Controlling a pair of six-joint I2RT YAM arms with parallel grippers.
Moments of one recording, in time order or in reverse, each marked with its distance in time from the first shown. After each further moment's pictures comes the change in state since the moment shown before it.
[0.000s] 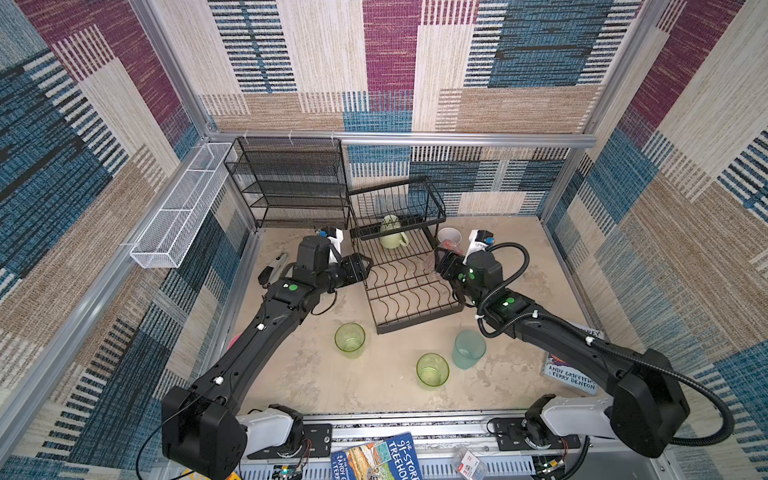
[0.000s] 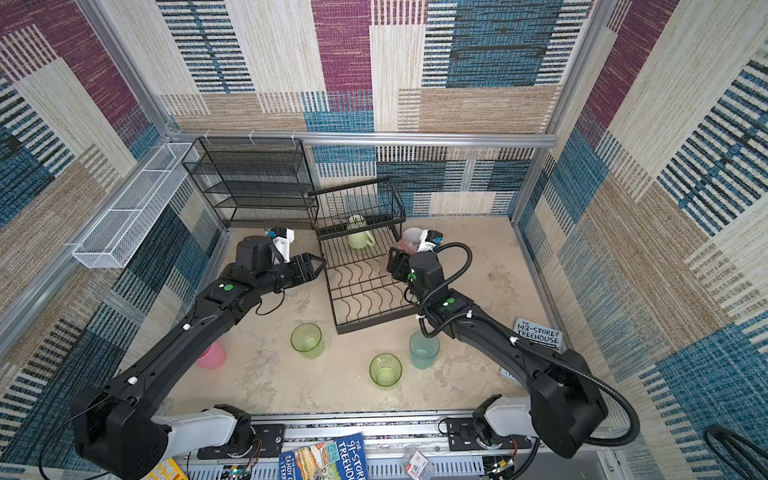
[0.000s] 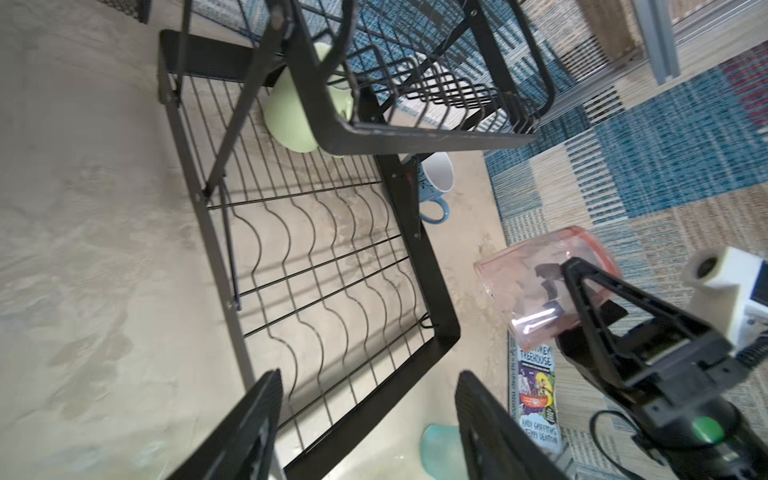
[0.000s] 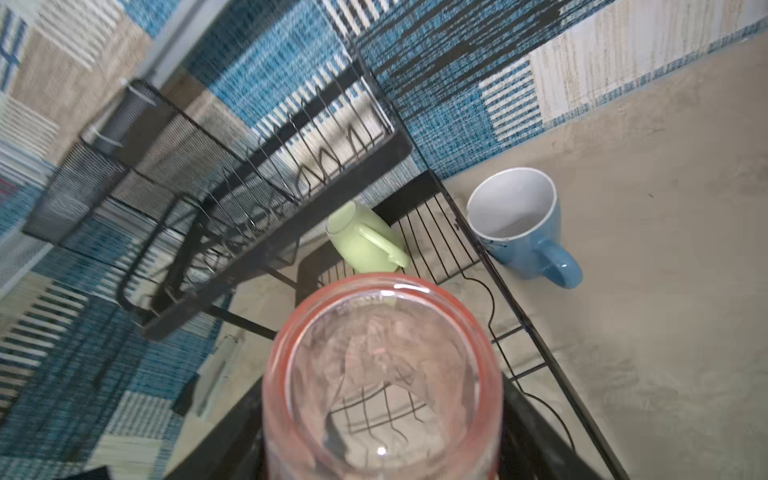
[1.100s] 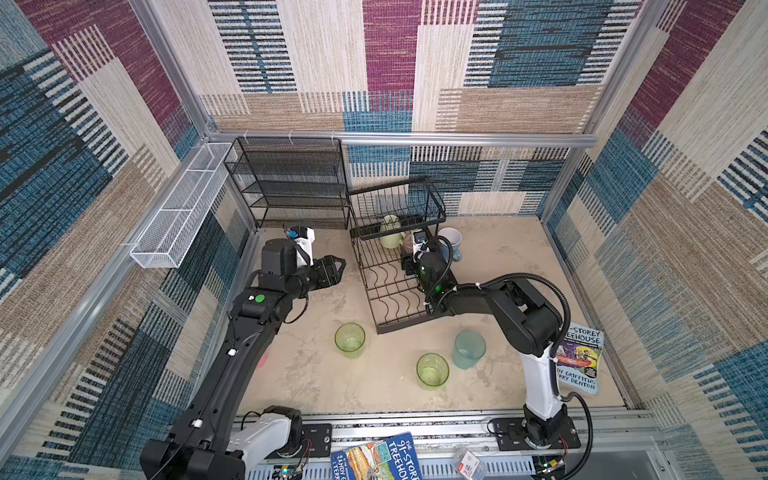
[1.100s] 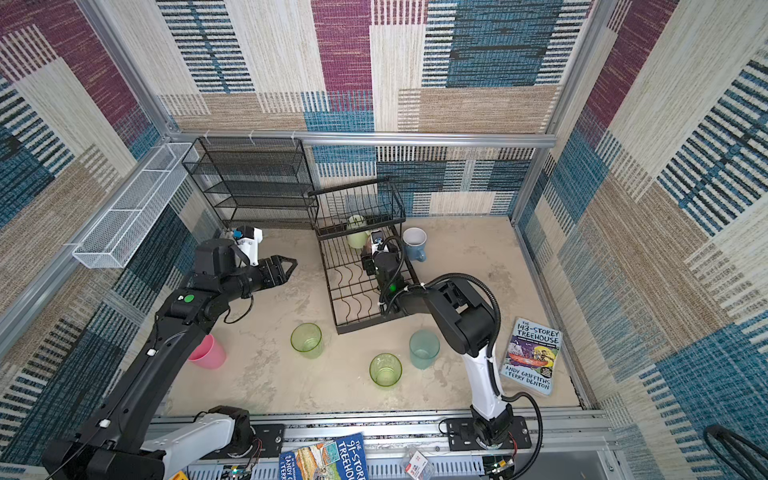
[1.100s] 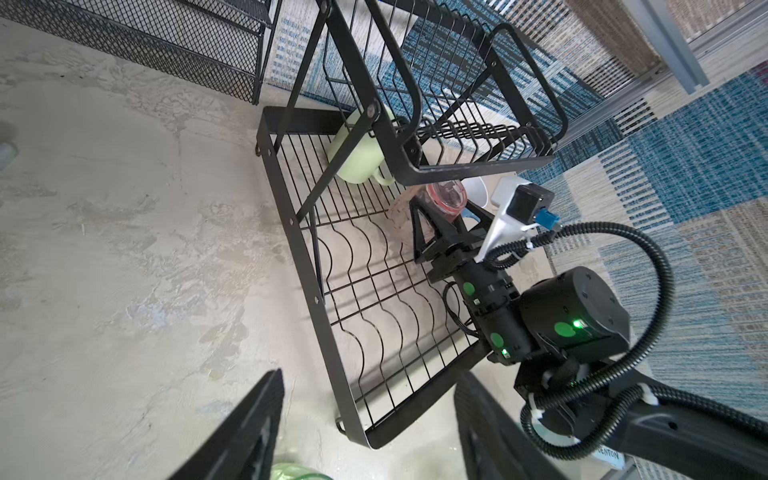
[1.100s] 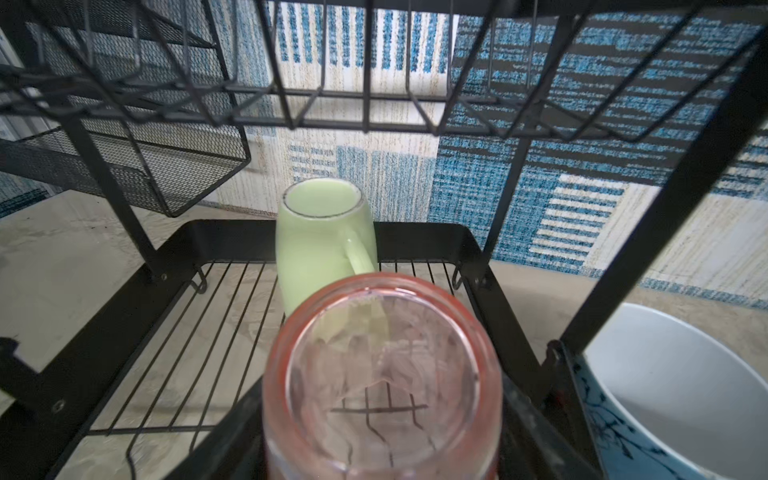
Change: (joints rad) left arm 0.159 -0.159 -0.008 -0.123 0.014 0.165; right arm -0.011 0.756 0.291 0.636 0.079 -0.669
